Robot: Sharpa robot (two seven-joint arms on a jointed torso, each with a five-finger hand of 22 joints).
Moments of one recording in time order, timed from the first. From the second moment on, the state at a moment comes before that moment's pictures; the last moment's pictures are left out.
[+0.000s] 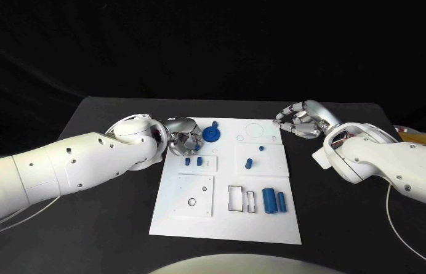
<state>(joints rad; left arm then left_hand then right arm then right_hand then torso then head) 1.16 -0.76 -0.05 1.42 -1.46 -0.07 -0.06 1.52 -0.27 0.46 0.22 0.39 0.89 0.18 0.24 0.33 0.99 0.12 0.34 0.12 1.27 0.05 1.37 0.91 0.14 1.11 0.14 1.14 1.08 1.21 -0.95 -0.15 1.55 -0.93 -0.55 0.00 1.31 -0.08 0.12 0.29 0.30 0.83 0.17 0.26 0.47 1.38 0.08 1.38 1.31 1.47 0.01 1.51 1.31 0.05 1.43 0.11 1.34 1.31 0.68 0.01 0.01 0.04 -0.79</state>
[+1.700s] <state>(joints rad) 1.16 -0.77 -0.05 1.42 -1.44 -0.08 -0.07 1.52 -0.27 0.45 0.23 0.39 0.84 0.18 0.21 0.29 0.91 0.14 0.34 0.13 1.24 0.06 1.37 0.84 0.14 1.09 0.16 1.12 1.06 1.21 -0.95 -0.15 1.55 -0.93 -0.55 0.00 1.31 -0.08 0.14 0.29 0.30 0.82 0.16 0.26 0.47 1.24 0.08 1.23 1.19 1.47 0.01 1.48 1.31 0.05 1.41 0.11 1.30 1.31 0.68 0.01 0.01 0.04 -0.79</state>
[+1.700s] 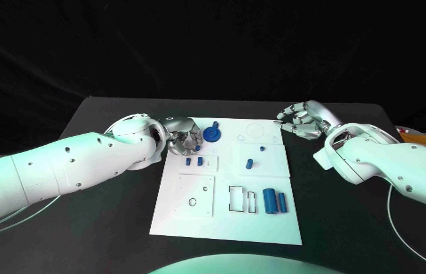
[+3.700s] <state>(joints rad) 1.17 -0.99 0.00 1.54 -0.18 -0.21 0.30 1.54 -0.24 0.37 0.27 0.39 0.88 0.20 0.26 0.24 0.87 0.14 0.46 0.12 0.92 0.08 1.06 0.40 0.17 0.87 0.17 0.73 0.76 1.20 -0.84 -0.15 1.58 -1.83 -0.22 -0.21 1.46 -0.24 0.45 0.23 0.22 1.02 0.14 0.24 0.44 1.06 0.09 0.22 0.21 1.47 0.01 1.46 1.31 0.07 1.43 0.12 1.30 1.31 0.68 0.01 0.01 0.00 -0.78</state>
